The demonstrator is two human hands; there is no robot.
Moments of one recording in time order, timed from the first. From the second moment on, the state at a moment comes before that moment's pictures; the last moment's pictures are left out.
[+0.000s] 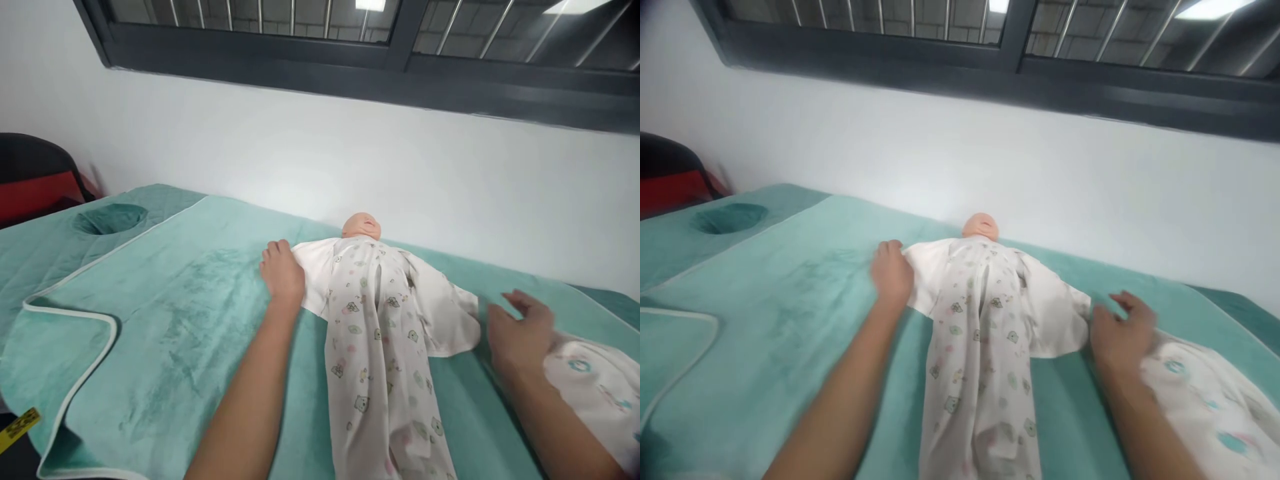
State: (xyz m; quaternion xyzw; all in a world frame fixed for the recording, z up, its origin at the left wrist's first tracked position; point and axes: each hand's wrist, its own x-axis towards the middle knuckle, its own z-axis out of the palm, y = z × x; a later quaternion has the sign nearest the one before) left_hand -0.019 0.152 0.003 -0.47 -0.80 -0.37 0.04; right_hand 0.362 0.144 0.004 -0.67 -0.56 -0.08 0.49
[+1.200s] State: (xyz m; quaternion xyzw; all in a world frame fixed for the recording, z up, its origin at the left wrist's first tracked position) left_hand -0.016 0.202 -0.001 -0.58 -0.75 -0.32 -0.05; right_hand 0.117 0.272 0.063 -0.31 -0.94 -0.02 -0.11
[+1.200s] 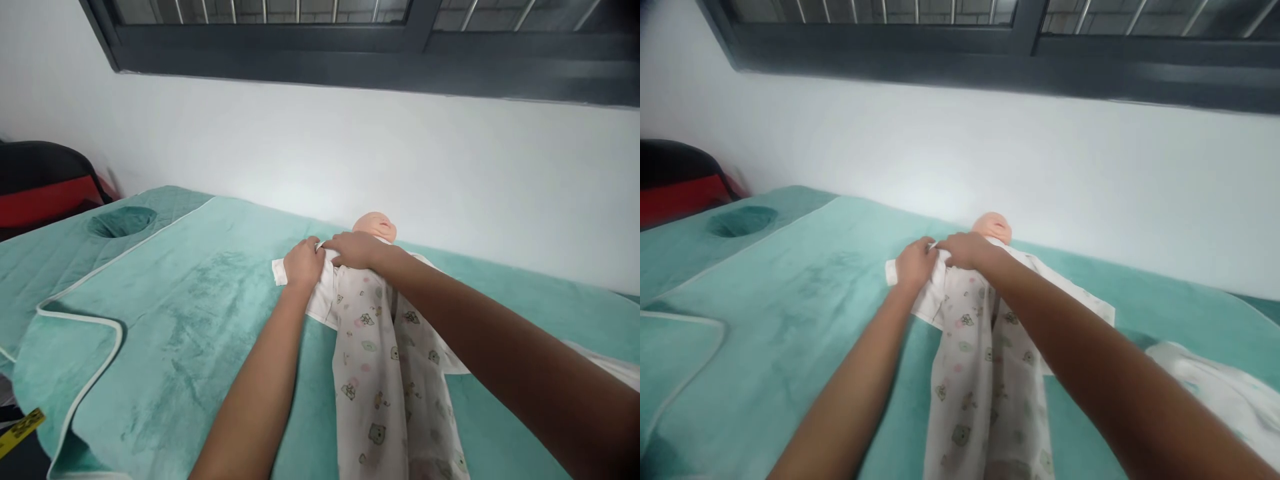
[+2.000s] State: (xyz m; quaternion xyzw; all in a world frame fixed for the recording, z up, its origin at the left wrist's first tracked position) left_hand -0.014 0.170 -0.002 -0.61 -0.75 -0.26 -0.01; right_hand 0.174 0.243 0.104 -0.35 -0.93 -0.07 -0.03
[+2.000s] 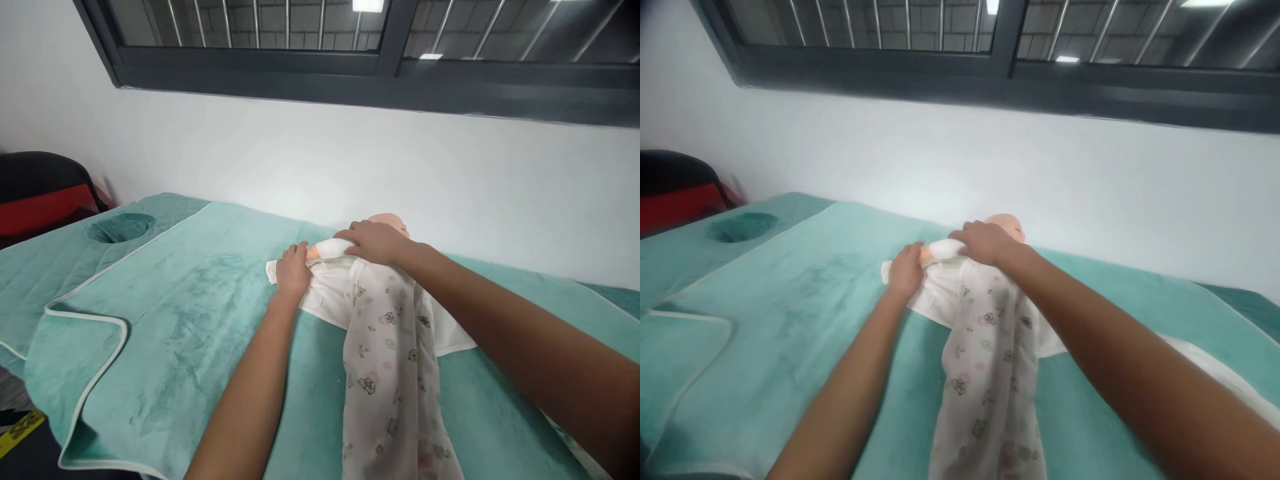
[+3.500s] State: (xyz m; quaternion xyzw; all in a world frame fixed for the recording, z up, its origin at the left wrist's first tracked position) left_hand 0.219 0.239 0.059 -0.84 -0.54 0.10 -0.02; right_hand 0.330 0.223 0.005 -0.71 -0.66 0.08 0.23
